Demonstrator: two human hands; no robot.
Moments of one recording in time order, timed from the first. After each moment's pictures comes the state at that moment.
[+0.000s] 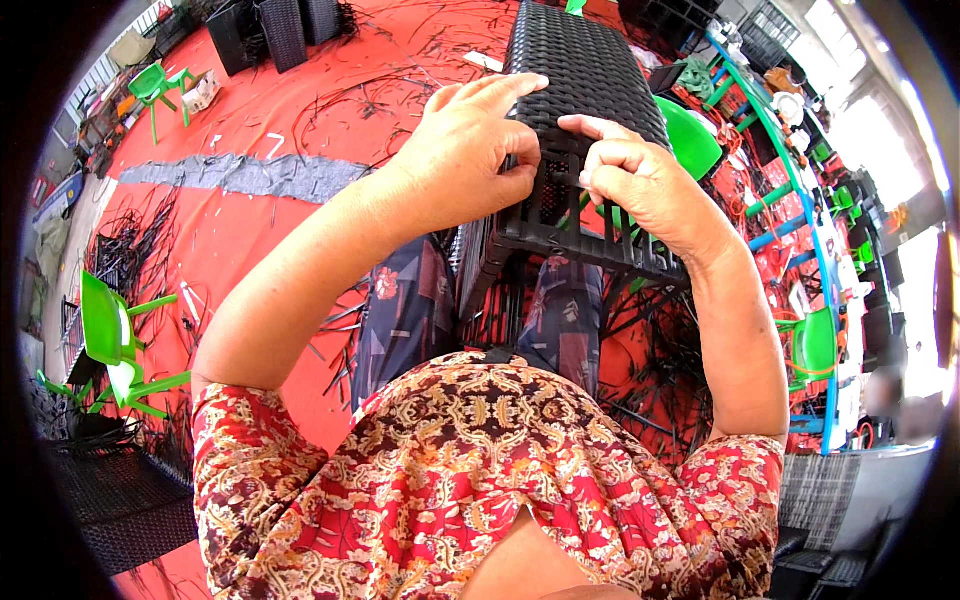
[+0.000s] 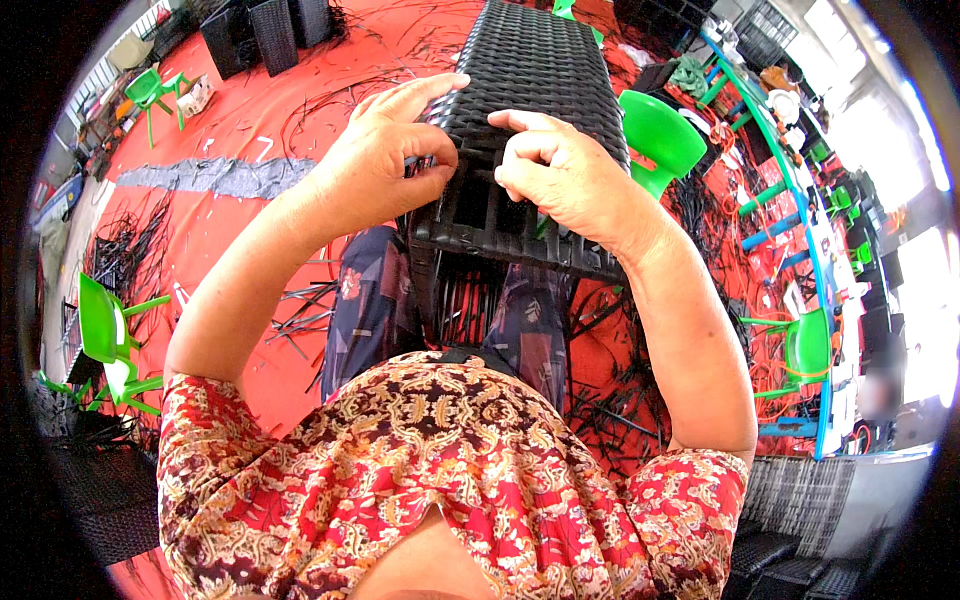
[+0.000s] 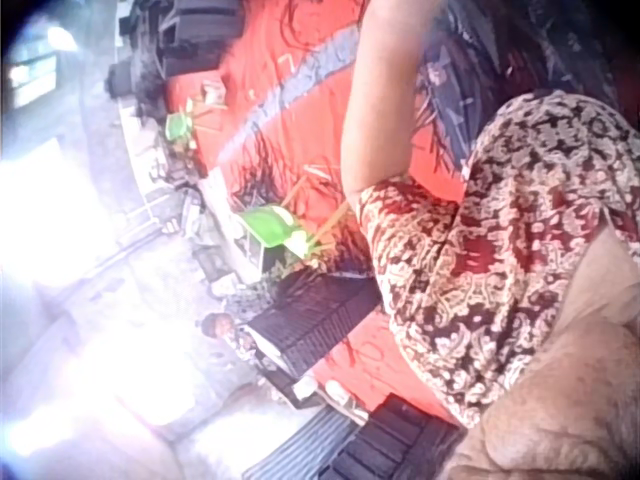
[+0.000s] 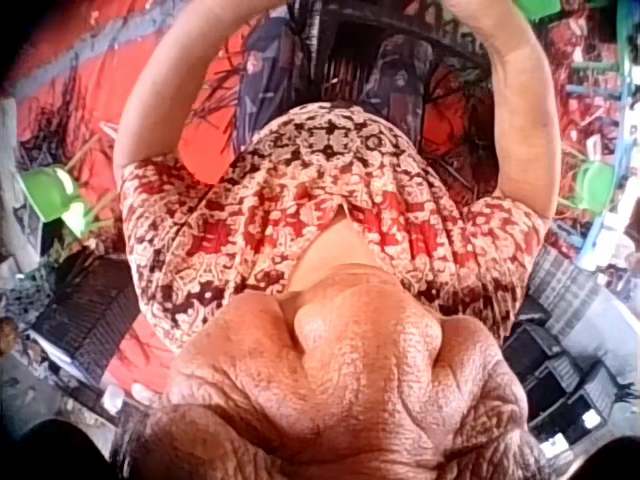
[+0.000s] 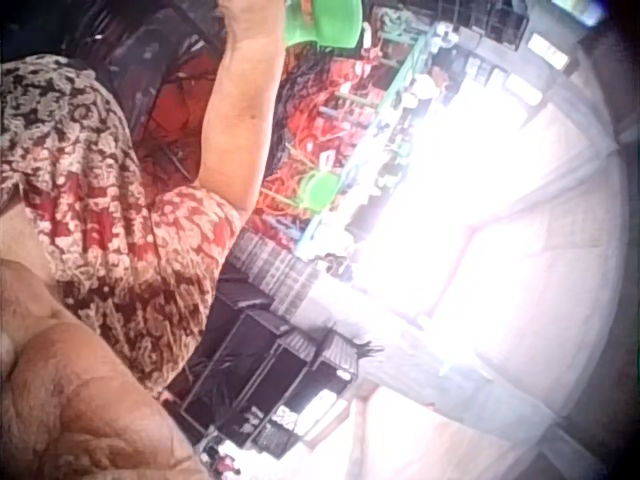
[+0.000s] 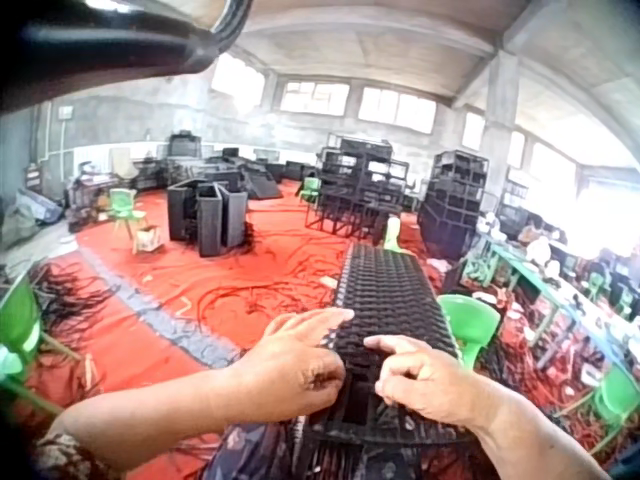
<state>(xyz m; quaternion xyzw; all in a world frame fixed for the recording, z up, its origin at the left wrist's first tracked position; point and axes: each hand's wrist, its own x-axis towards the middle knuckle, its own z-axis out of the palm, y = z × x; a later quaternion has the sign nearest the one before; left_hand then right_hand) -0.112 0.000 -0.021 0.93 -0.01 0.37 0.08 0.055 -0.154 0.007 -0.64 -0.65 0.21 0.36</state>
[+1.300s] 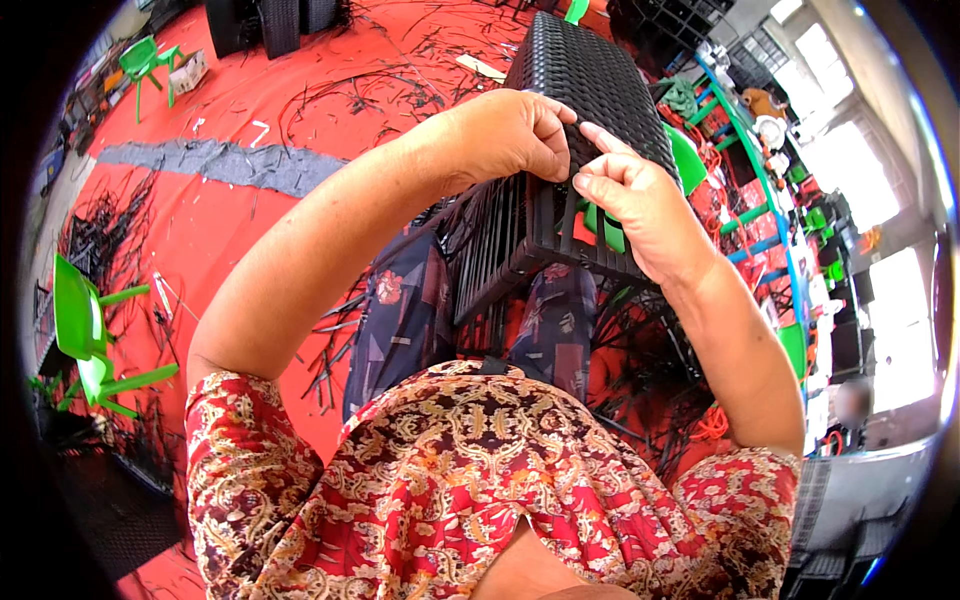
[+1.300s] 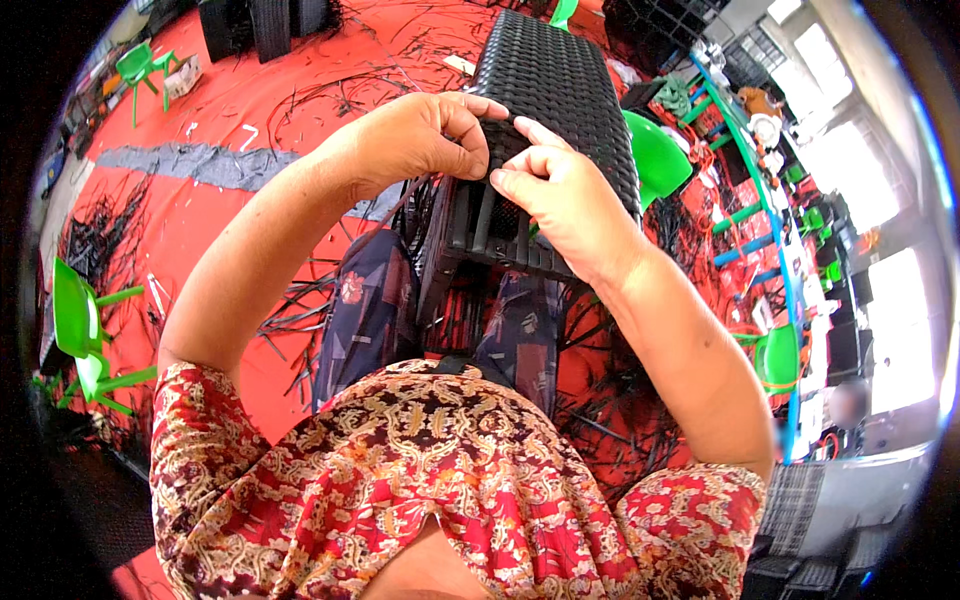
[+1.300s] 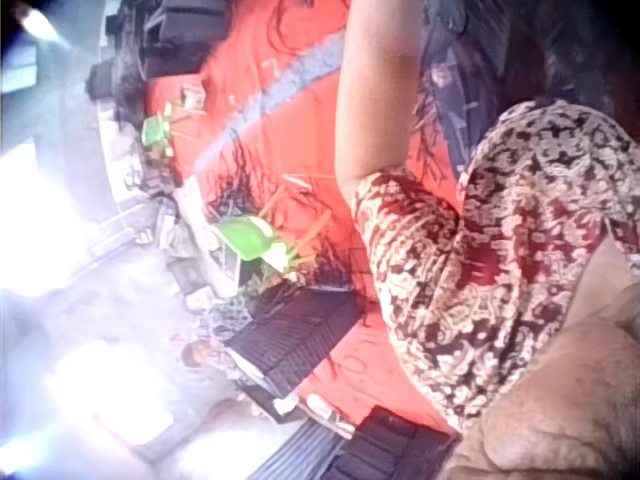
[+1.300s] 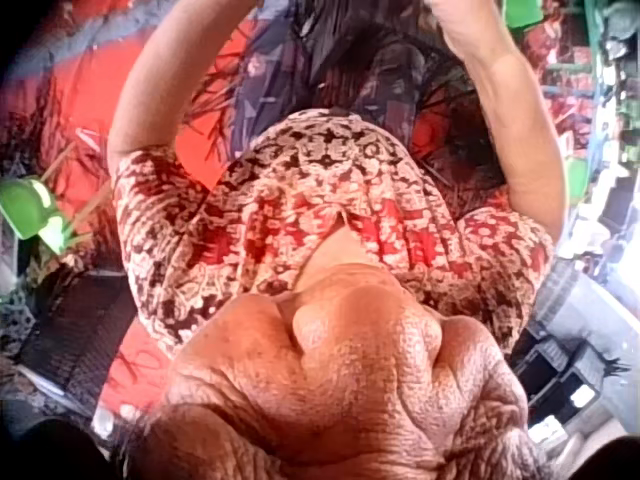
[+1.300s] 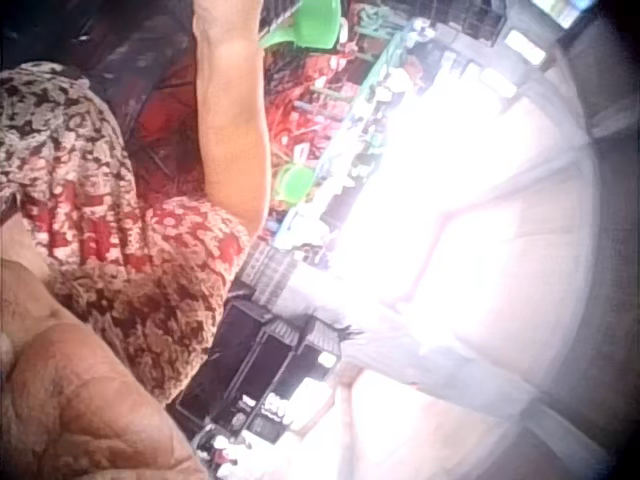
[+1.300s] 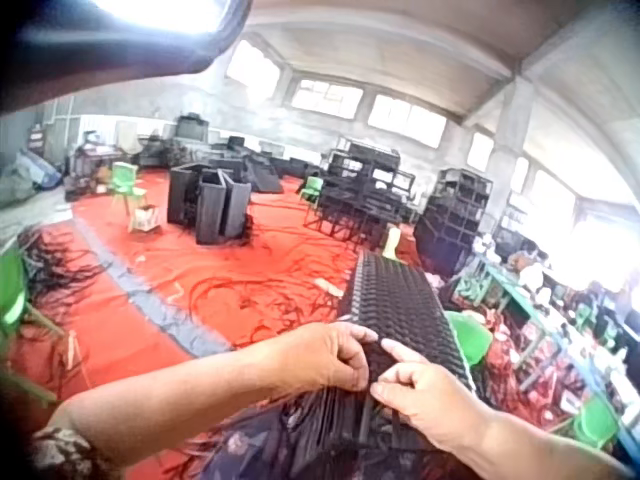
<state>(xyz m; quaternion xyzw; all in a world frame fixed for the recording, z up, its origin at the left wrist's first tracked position) -0.097 0.031 -0.020 0.80 -0.07 0.17 0.57 0.018 -0.136 0.000 -0.68 -0.51 0.26 0.46</state>
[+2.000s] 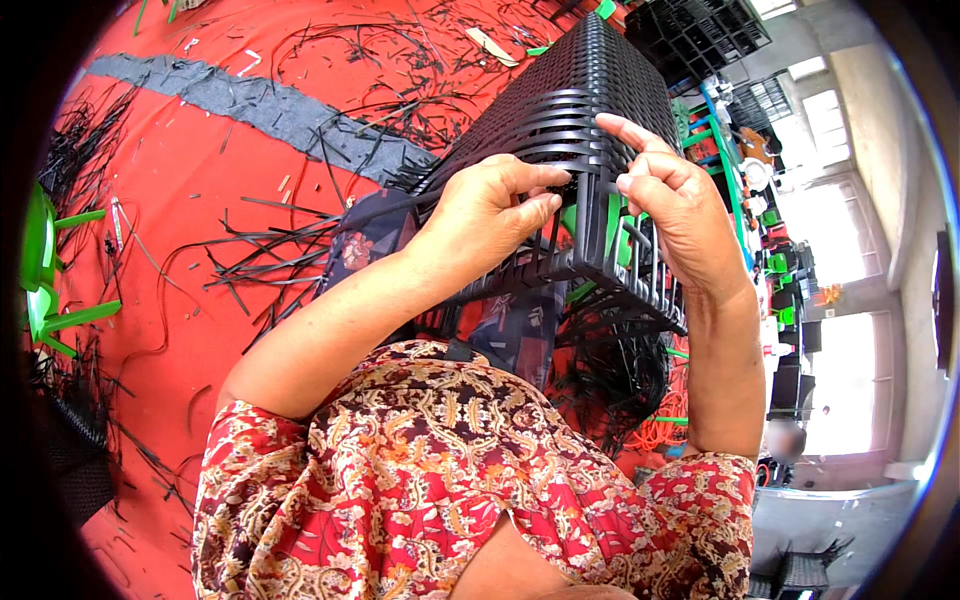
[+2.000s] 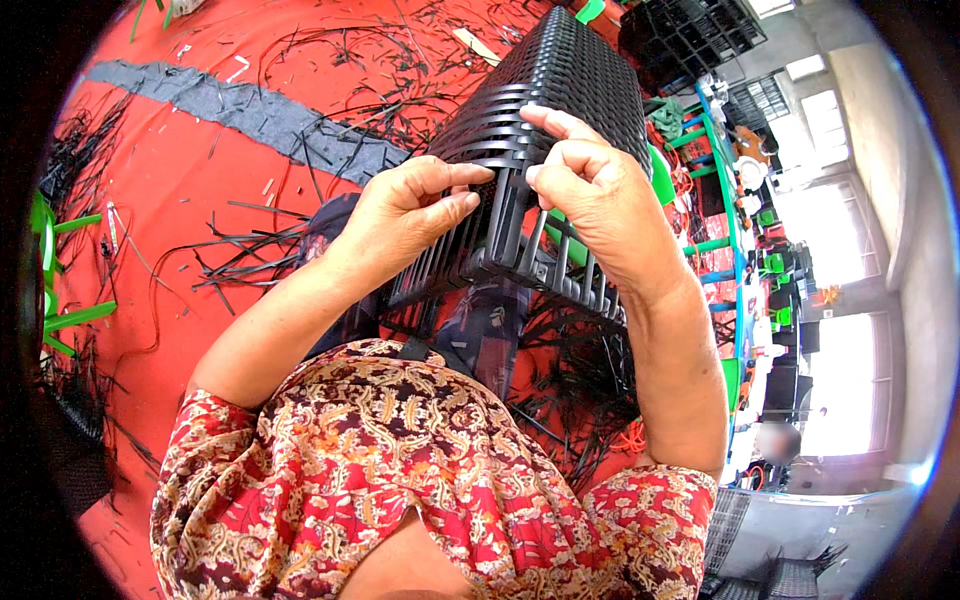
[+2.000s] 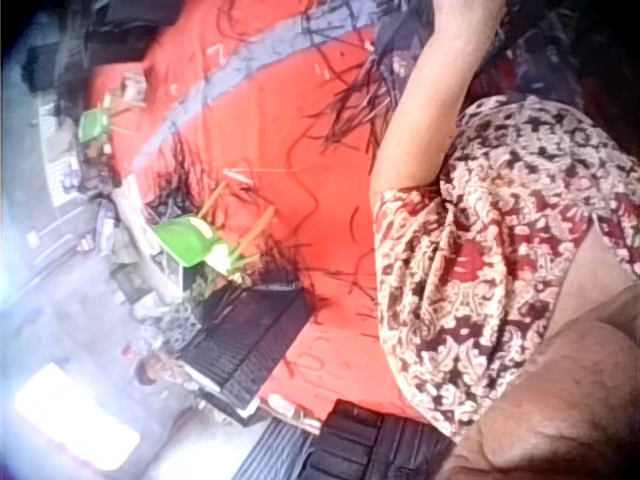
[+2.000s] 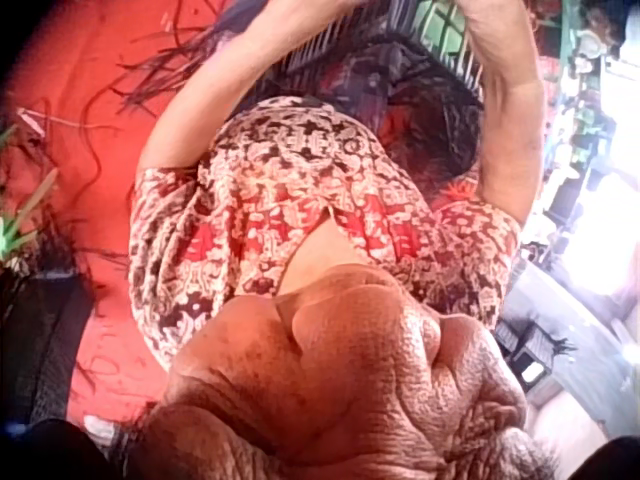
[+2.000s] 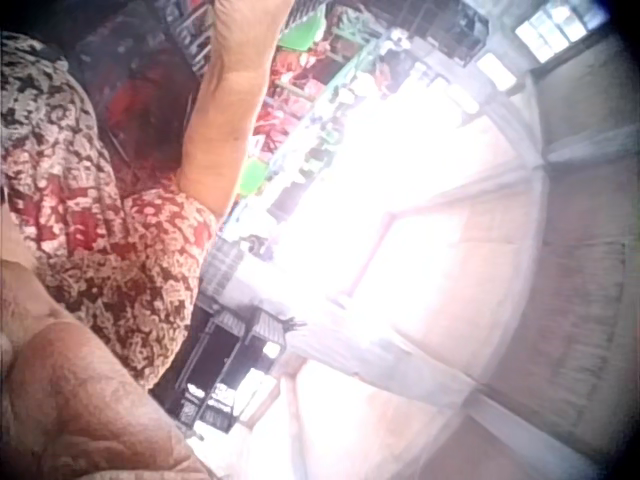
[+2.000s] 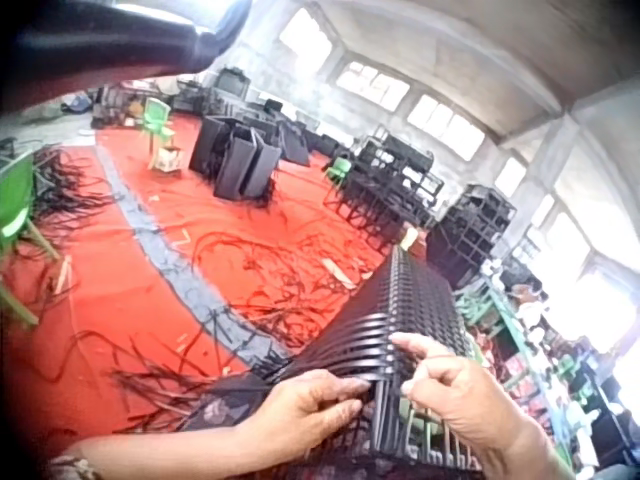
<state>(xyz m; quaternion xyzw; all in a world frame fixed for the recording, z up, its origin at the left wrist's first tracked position) -0.124 -0.039 -0.101 0.66 0.11 0.41 0.61 0.011 -0.131 0.028 -0.68 -0.58 0.25 0.38</state>
